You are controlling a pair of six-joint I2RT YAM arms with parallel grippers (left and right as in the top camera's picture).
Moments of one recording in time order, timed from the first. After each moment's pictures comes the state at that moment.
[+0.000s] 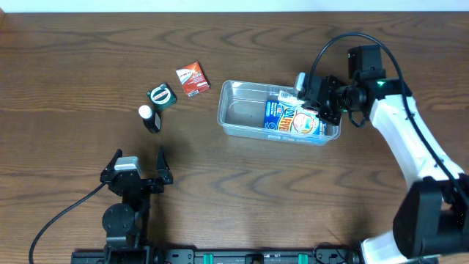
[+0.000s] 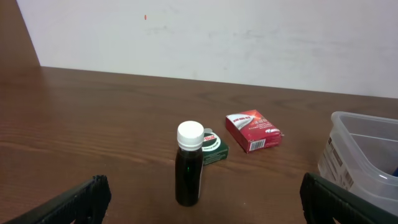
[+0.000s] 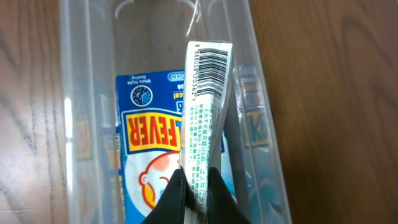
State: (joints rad) left arm 0.01 0.01 0.02 -0.12 -0.03 -0.09; right arm 0.10 1.70 1.25 -0.72 -0.52 -1.08
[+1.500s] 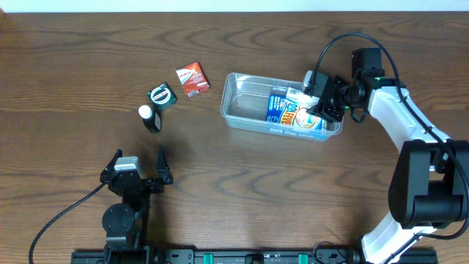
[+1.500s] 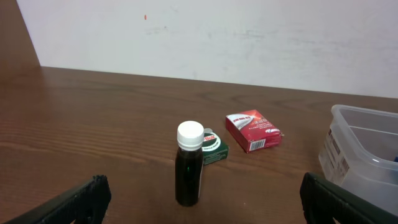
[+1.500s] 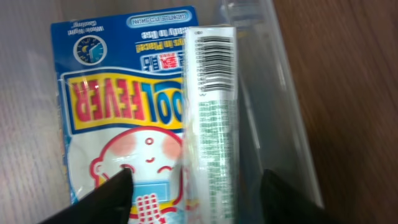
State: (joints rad) left arm 0.01 0.01 0.02 -0.12 -0.03 -0.09; right arm 0.02 1.87 1.25 -0.58 -0.49 -1.07
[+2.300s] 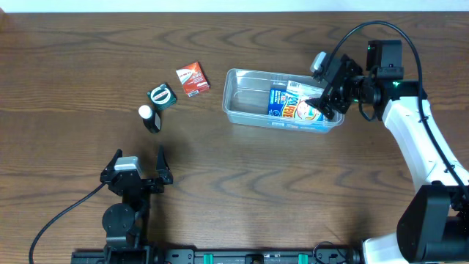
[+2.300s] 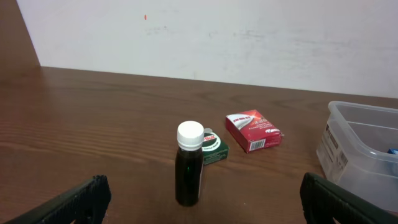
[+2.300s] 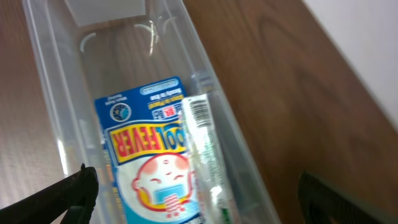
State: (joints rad) left arm 0.01 0.01 0.02 -0.12 -0.03 -0.09; right arm 0.02 1.65 1.25 -0.57 -0.53 -0.88
